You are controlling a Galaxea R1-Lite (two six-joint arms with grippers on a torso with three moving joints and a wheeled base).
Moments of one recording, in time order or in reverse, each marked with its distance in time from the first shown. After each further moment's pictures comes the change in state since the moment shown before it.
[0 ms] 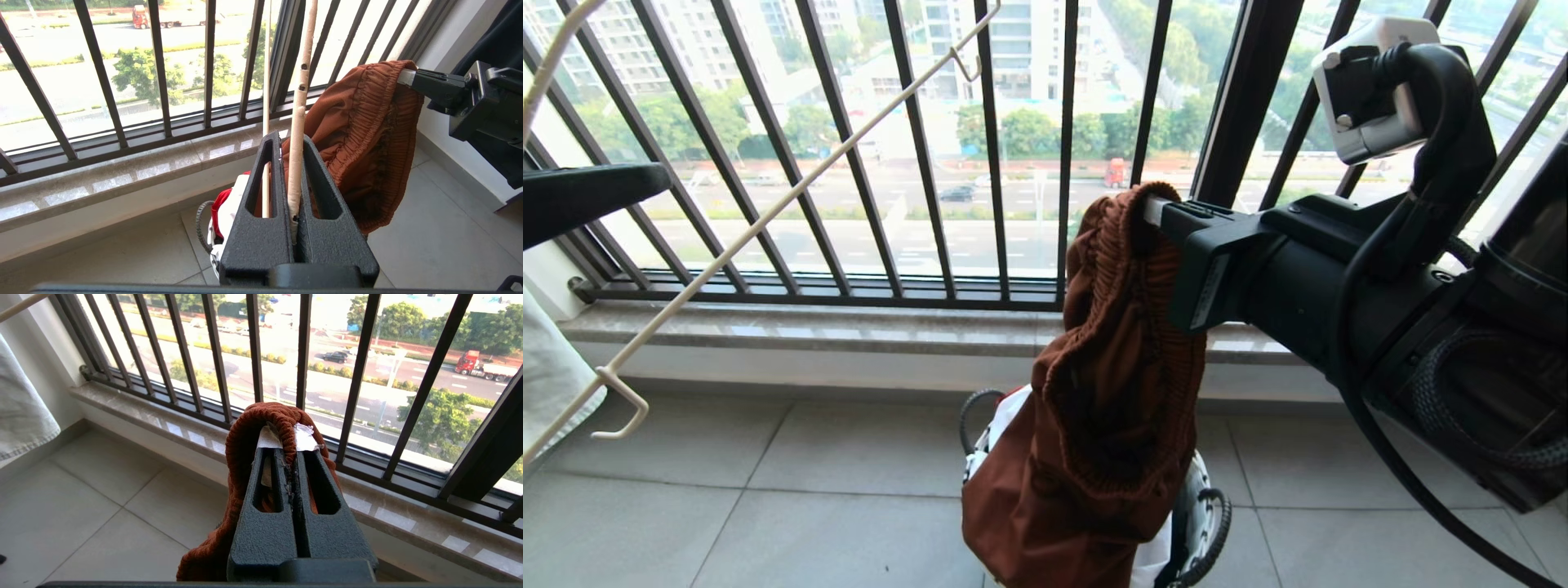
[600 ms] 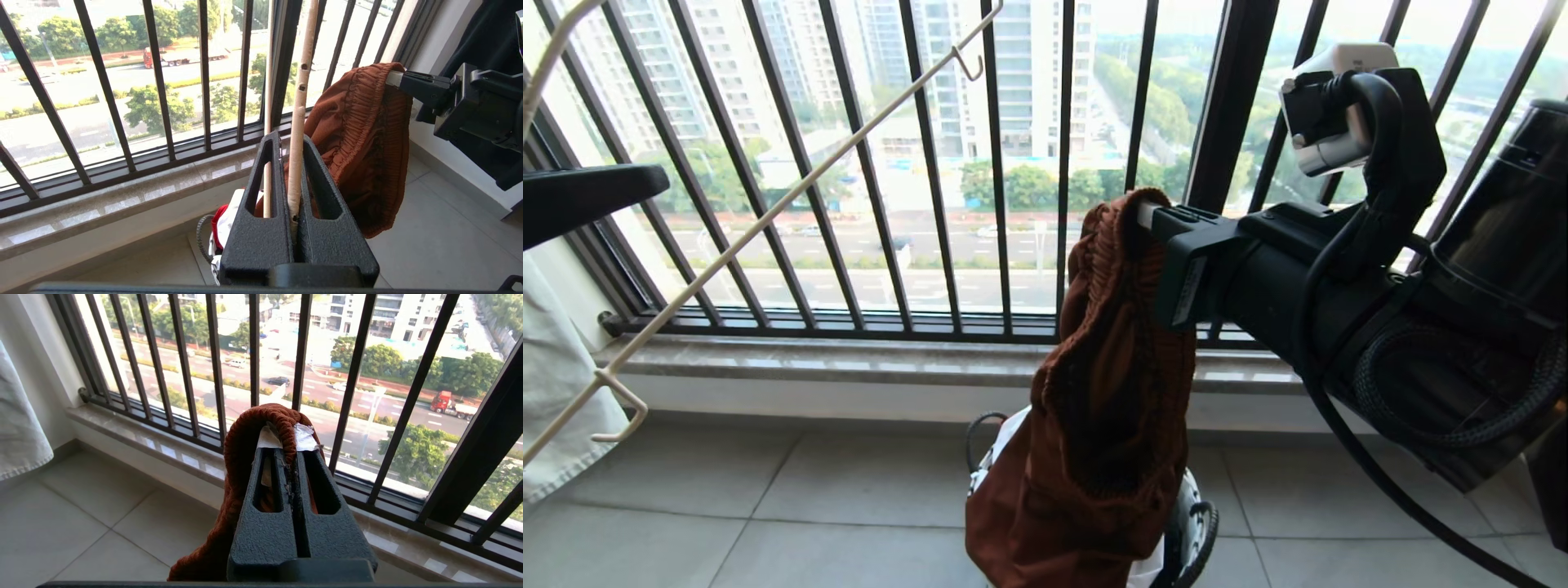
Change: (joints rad) left arm 0.000 -0.001 0.002 -0.001 0.000 0.001; right arm -0.030 0.040 -0.005 -0.030 0.004 -0.002
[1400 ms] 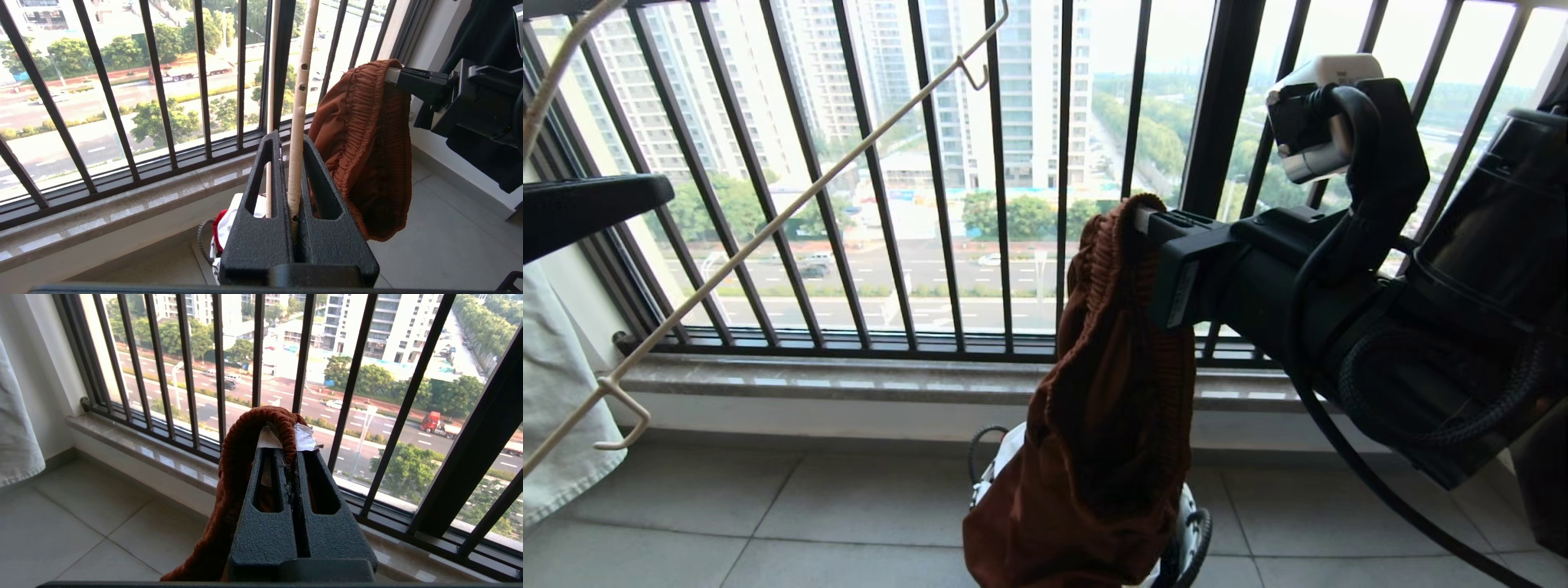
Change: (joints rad) left arm -0.001 -0.001 0.013 -0.002 0.000 0.004; right arm -0.008 0.013 -0.001 -0.002 0.000 0.000
